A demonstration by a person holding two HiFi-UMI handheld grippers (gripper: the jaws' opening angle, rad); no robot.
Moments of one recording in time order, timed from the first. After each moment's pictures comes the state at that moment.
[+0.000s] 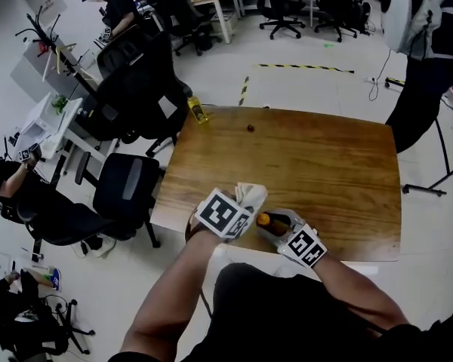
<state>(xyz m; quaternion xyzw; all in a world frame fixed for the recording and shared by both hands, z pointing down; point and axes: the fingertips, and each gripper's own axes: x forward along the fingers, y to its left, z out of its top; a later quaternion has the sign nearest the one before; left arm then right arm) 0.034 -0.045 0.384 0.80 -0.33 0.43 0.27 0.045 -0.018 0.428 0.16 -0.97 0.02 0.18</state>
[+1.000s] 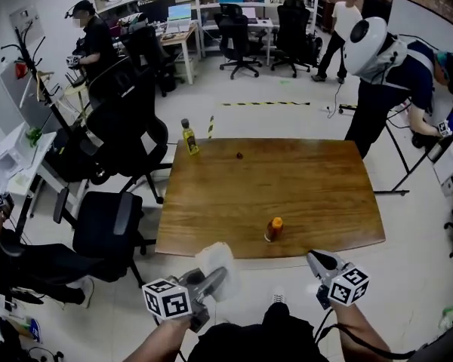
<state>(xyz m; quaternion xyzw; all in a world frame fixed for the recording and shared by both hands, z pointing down) -0.115 0.121 0.315 0.86 -0.31 -0.01 0.40 0.124 0.094 0.349 0.44 -0.87 0.21 0.07</state>
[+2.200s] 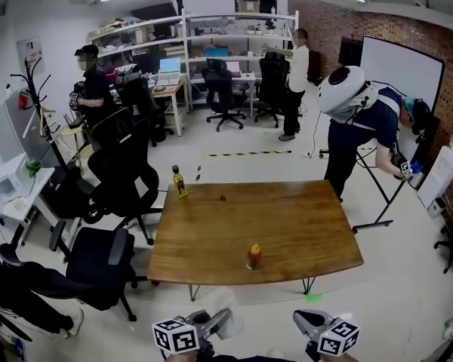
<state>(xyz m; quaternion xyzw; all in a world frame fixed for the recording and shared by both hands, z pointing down) -0.064 0.217 0.306 0.88 -0.29 -0.01 0.39 0.122 0.253 0.319 0.43 -0.87 0.25 0.06</state>
